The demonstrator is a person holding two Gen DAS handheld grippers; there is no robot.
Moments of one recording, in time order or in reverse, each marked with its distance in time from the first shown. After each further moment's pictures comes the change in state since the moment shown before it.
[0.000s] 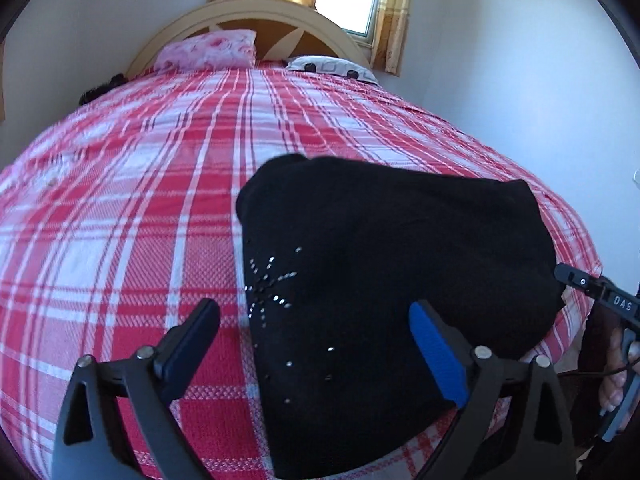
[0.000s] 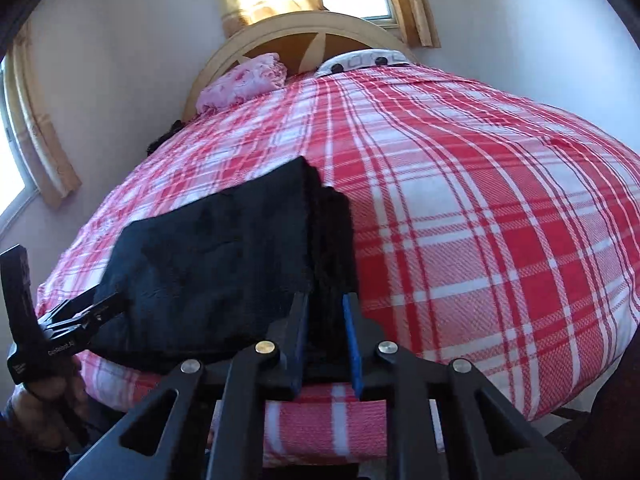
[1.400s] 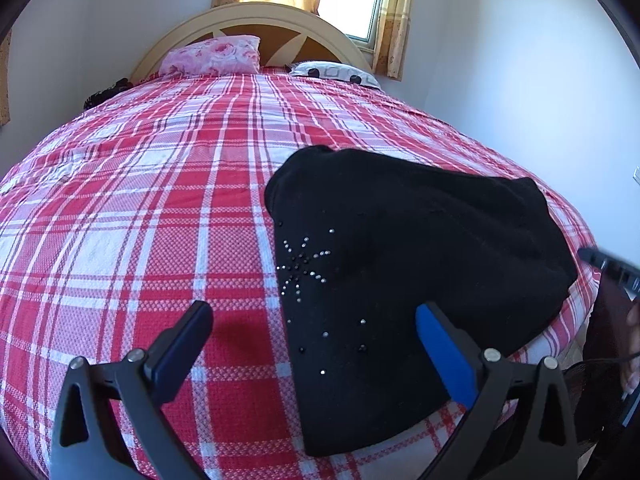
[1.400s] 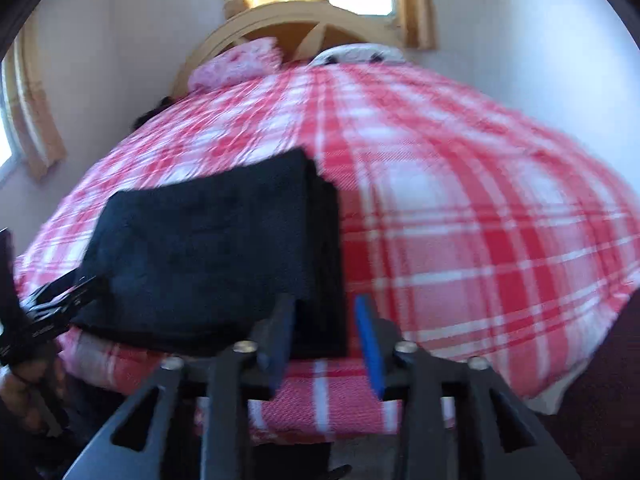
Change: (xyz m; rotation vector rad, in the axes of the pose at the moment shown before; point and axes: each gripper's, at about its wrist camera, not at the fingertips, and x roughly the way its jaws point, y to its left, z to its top) left arm -0.007 0.012 -0.010 0.027 -0.026 0.020; right arm -0.024 0.020 0.000 -0.088 0.003 -0.138
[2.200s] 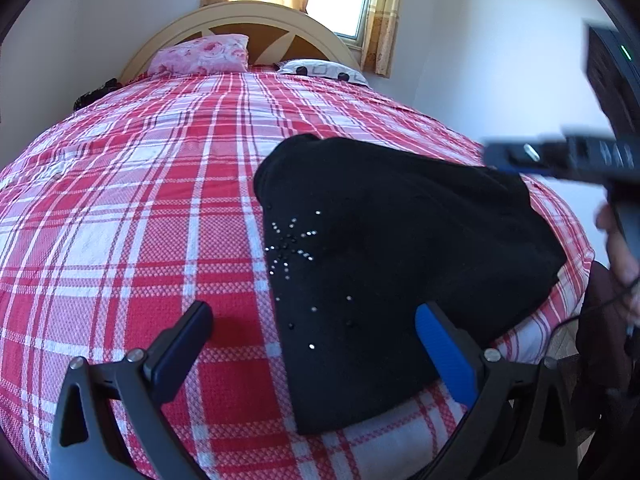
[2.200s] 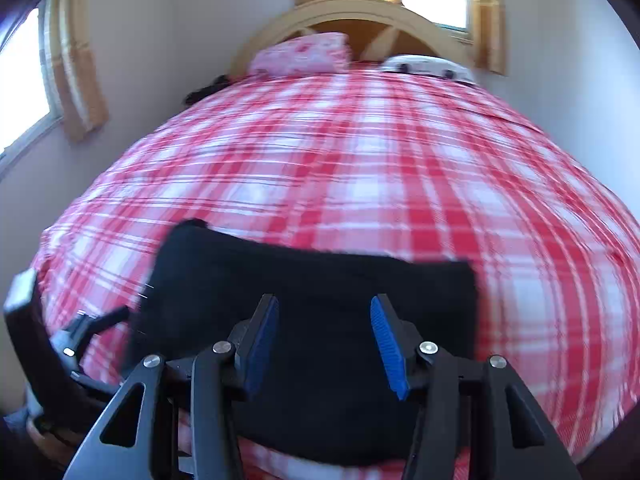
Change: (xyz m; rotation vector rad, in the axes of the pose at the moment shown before) left arm -0.007 -0.002 -0.008 0.020 0.003 -0.048; right arm 0.032 0.100 0.069 -0.183 0.062 0.218
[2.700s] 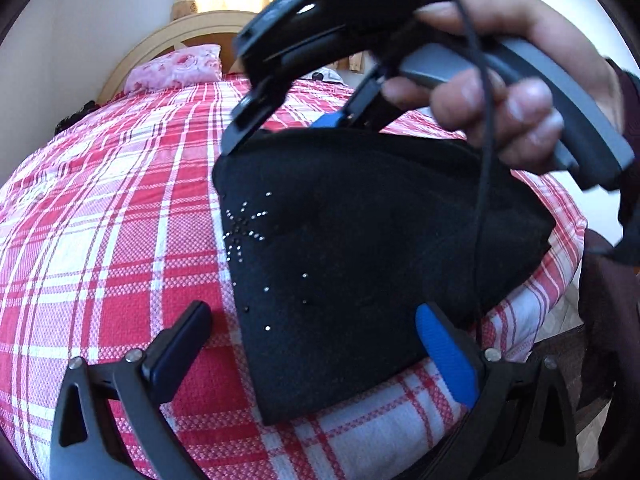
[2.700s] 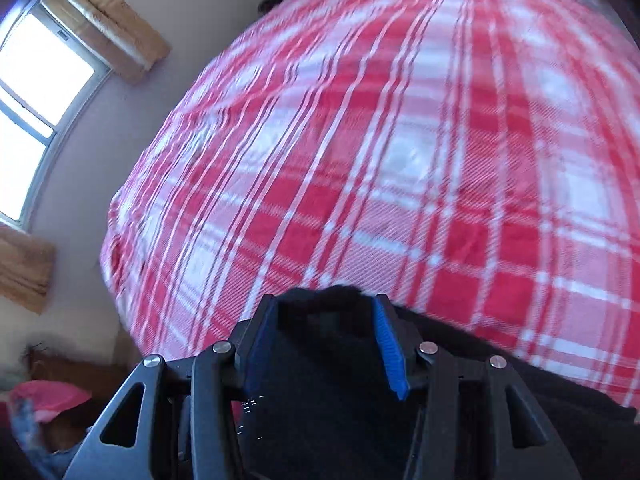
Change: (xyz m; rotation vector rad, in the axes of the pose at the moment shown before) left arm 0.004 -0.017 -0.014 0.112 -0.015 -0.027; right arm 0.146 0.072 0.082 0.003 0.470 0.407
